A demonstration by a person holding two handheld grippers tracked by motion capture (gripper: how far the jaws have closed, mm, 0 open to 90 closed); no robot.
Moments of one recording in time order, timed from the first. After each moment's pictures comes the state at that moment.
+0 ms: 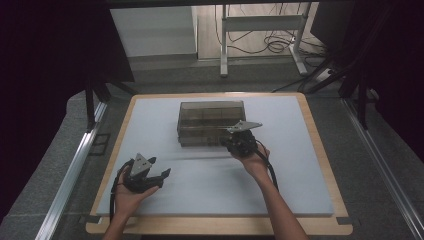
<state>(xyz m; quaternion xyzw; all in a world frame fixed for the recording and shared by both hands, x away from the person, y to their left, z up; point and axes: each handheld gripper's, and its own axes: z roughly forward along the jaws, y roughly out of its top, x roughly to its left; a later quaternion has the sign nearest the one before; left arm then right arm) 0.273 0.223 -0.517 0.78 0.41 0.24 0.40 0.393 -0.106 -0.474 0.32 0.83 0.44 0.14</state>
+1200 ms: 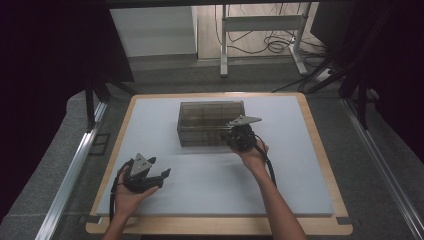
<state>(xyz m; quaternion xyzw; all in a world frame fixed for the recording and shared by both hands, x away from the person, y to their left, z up) 0.273 0.223 -0.517 0.78 0.41 0.24 0.40 0.409 -0.104 -0.471 0.35 0.81 0.44 0.14</state>
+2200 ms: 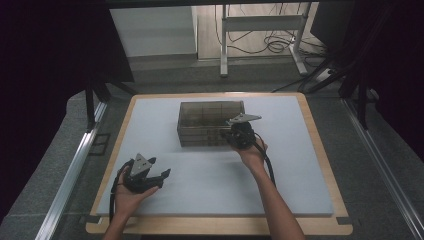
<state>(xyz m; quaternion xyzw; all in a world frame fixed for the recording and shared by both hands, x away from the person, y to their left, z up) 0.272 0.223 -0.517 0.78 0.41 0.24 0.40 0.418 -0.102 -0.473 0.36 0.81 0.44 0.14</state>
